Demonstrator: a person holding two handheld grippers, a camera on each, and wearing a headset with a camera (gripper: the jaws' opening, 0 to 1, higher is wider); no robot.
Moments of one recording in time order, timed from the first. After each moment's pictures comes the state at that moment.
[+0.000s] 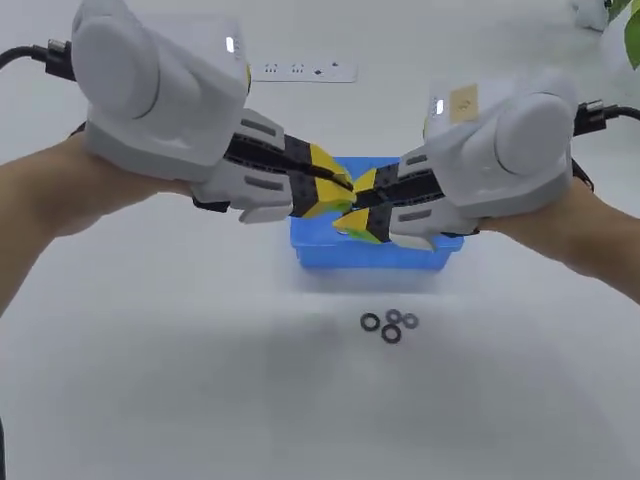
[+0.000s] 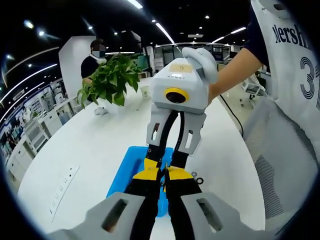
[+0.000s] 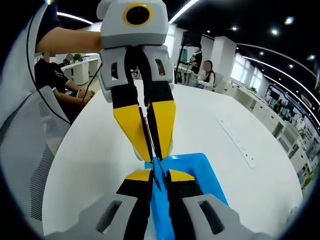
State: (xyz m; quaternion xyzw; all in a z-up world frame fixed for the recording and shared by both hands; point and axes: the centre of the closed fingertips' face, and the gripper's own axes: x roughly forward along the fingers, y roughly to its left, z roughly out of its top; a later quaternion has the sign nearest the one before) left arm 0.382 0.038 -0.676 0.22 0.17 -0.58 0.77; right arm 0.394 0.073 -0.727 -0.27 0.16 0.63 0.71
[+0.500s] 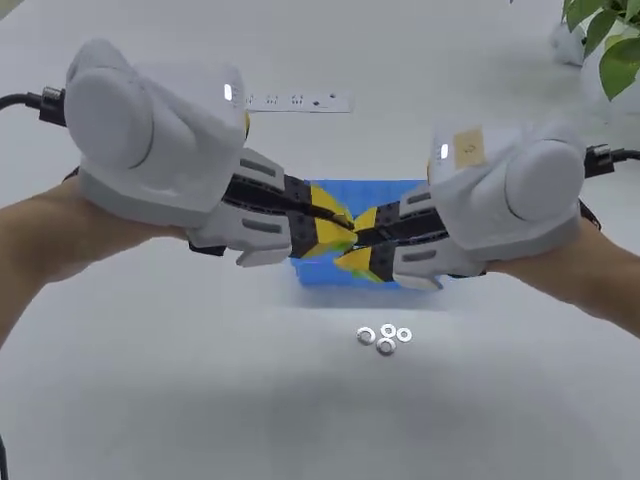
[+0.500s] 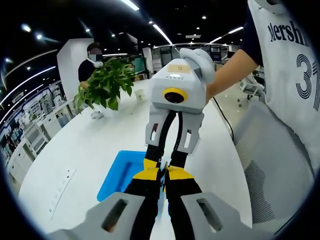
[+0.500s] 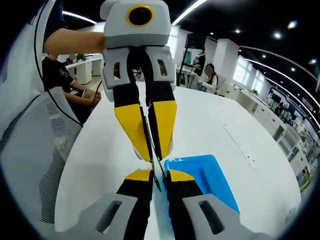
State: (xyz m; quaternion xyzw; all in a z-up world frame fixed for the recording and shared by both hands) left arm 0.348 0.034 -0.667 0.22 0.17 -0.58 0.77; right arm 0.356 0.064 -0.717 -0.27 0.16 0.64 0.70
